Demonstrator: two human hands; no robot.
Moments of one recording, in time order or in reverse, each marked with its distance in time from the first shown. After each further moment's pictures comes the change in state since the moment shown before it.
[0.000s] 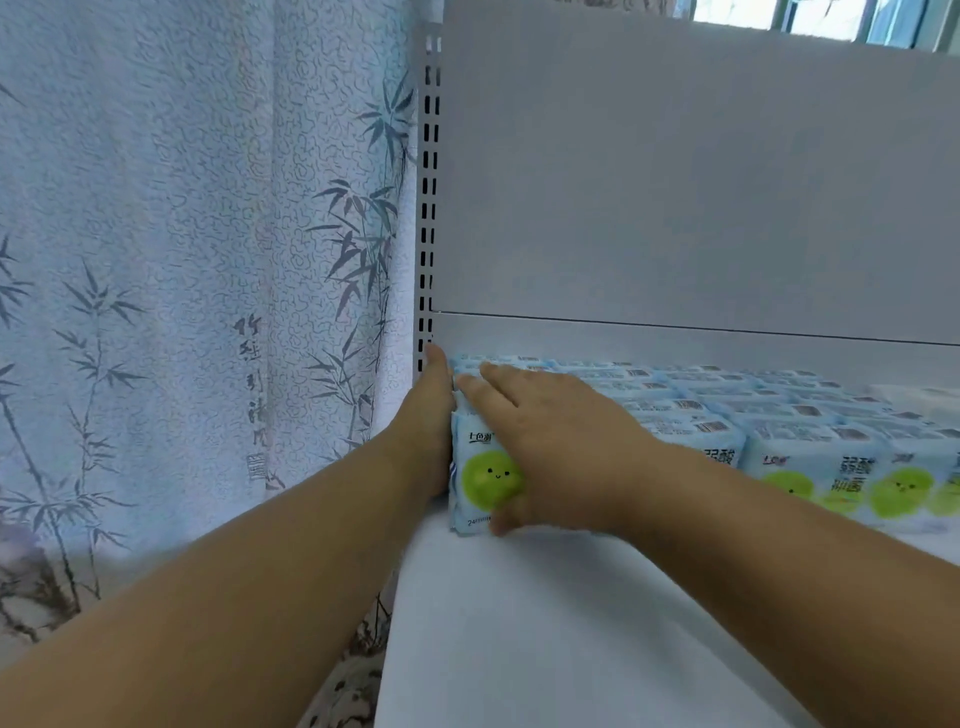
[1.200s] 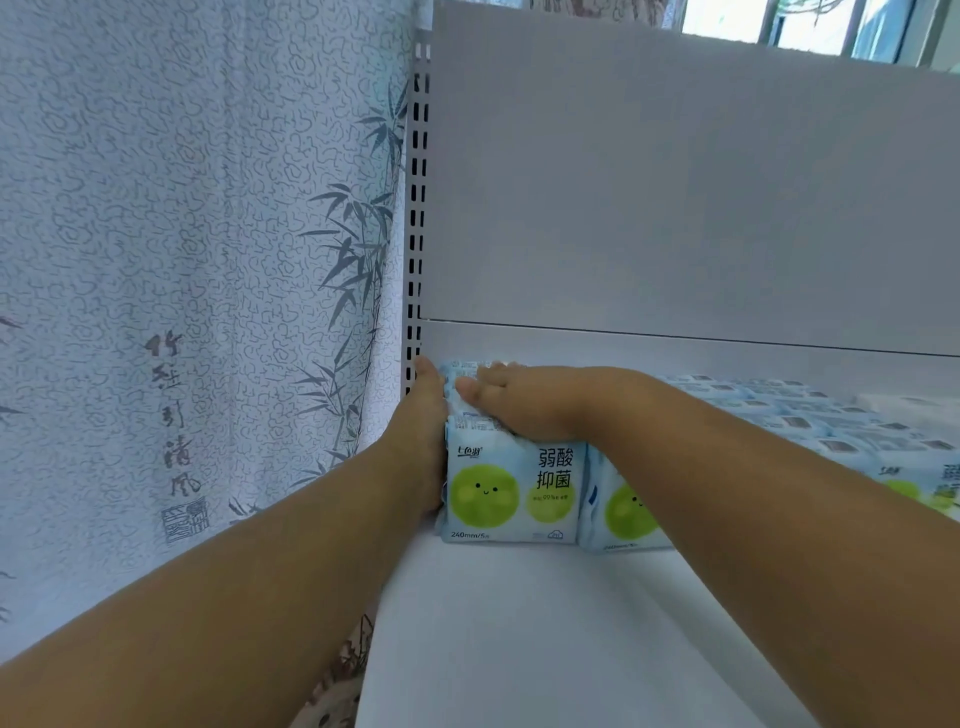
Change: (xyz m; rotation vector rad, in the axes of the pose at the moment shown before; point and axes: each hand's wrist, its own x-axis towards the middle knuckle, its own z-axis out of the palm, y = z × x) left_hand 0.011 -0.003 0.004 -0.110 0.033 -0.035; right_hand 0.048 0.031 -0.016 0.401 -0.369 0.273
